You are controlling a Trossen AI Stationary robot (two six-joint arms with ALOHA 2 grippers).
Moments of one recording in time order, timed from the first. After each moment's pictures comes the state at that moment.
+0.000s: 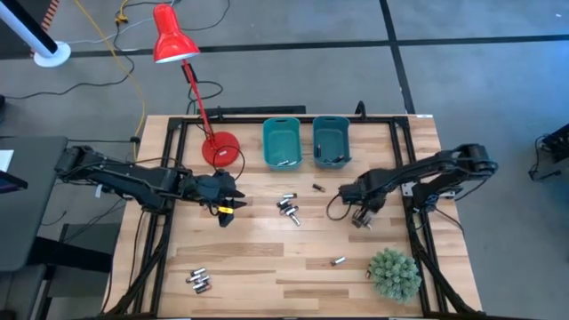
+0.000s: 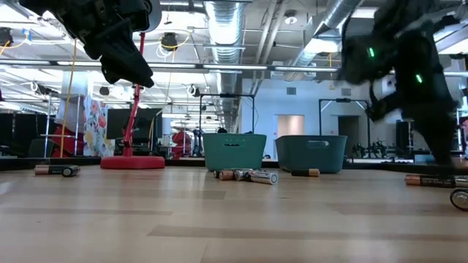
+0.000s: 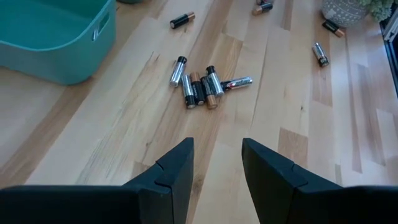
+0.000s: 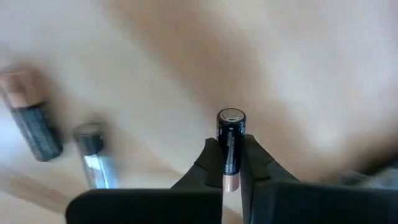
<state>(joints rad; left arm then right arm) -0.15 1.02 0.67 -0.30 -0.22 -0.43 0.02 1.42 0.73 -1.05 0.01 0.74</state>
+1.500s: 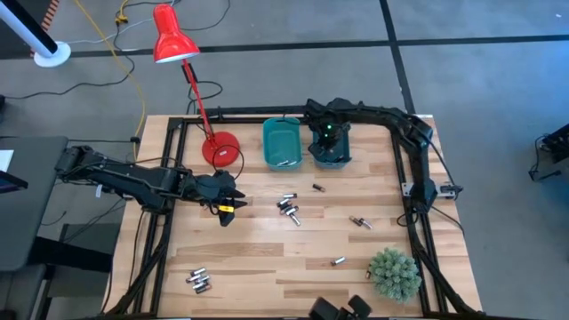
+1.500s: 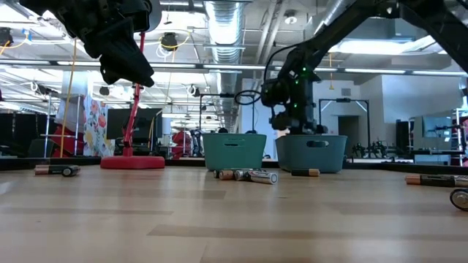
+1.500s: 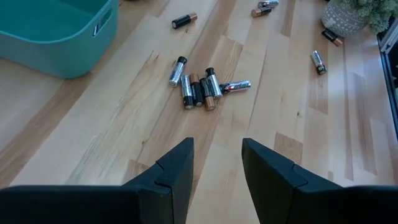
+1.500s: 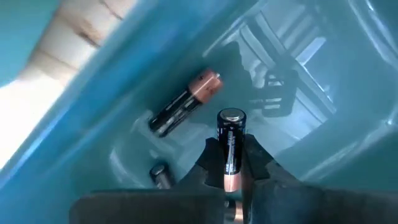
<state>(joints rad) -0.15 1.02 0.67 -0.29 -0.22 -0.48 -0.63 2.04 1.51 -1.00 -0.01 0.16</state>
